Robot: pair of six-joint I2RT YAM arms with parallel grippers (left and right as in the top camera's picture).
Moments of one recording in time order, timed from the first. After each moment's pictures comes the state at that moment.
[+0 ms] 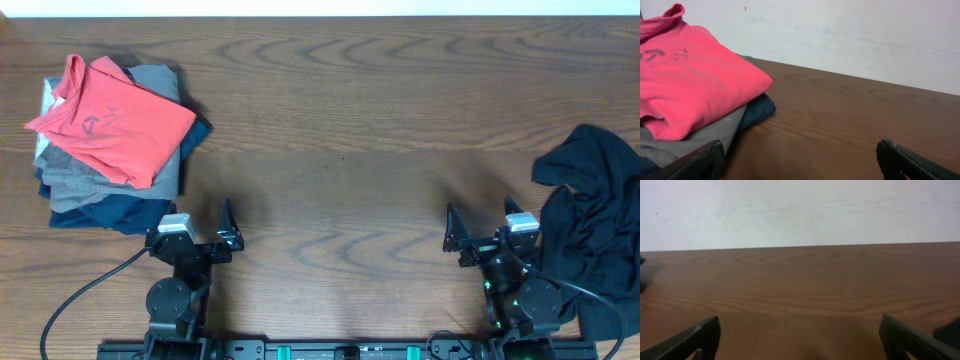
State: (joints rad) left arm -0.10 0.01 0.02 -0.11 -0.09 -0.22; right arm 0.11 0.01 0.01 -0.07 -0.06 0.12
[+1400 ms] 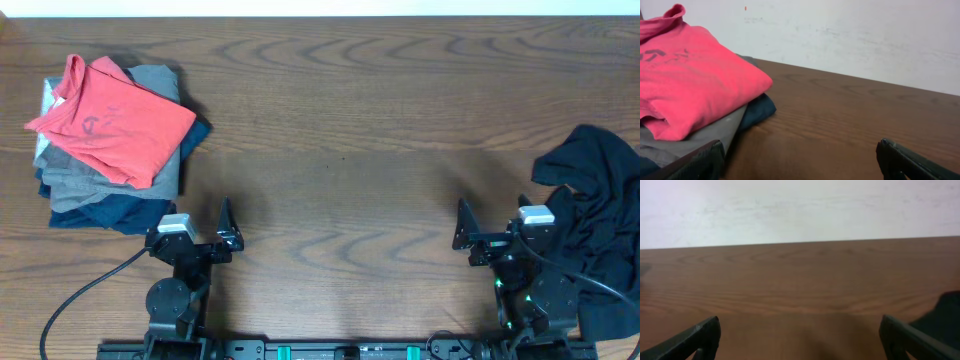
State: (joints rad) left arm -0.10 0.01 0.02 -0.10 -0.09 -0.22; right arm 0.11 0.12 0.20 -0.24 0.01 0.12
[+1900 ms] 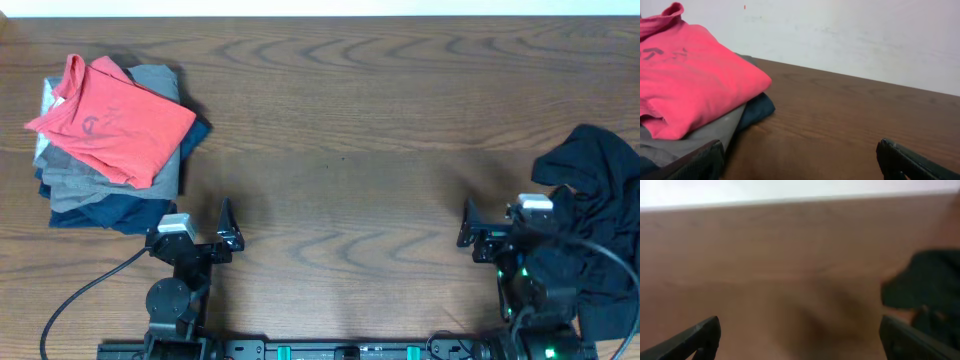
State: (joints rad) left arm -0.10 0.01 0.03 -0.12 -0.08 -0.23; right arm 0.11 0.37 0.33 -0.39 0.12 0.12
